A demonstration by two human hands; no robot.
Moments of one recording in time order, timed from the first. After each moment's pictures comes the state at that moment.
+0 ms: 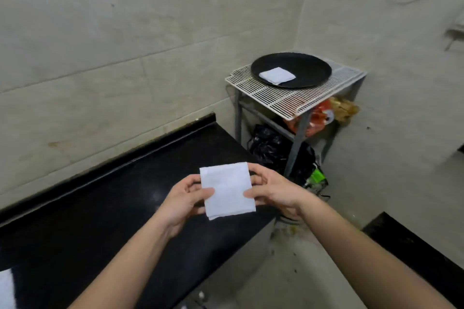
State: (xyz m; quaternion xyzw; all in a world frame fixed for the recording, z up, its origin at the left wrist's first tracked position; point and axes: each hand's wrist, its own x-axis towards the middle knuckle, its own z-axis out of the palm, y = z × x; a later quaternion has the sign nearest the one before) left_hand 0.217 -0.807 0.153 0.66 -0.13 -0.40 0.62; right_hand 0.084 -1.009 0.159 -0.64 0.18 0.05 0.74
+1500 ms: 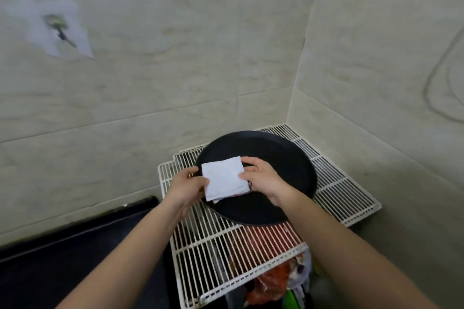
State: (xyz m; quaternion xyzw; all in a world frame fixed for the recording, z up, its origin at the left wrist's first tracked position) left_hand 0.379 -1.344 0.200 0.69 0.03 -0.25 0.68; right_hand 0.299 -1.530 0.207 -0.72 0.24 0.00 0.65
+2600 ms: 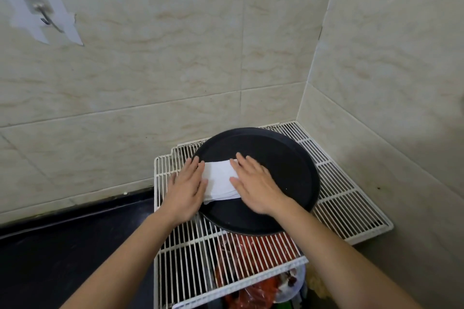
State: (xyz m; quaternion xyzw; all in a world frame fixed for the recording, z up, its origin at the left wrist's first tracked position) left_hand 0.383 -1.351 0.162 0.93 -0.28 -0.05 0.22; right_hand 0.316 -1.563 0.171 -0.98 -0.01 0.01 0.18
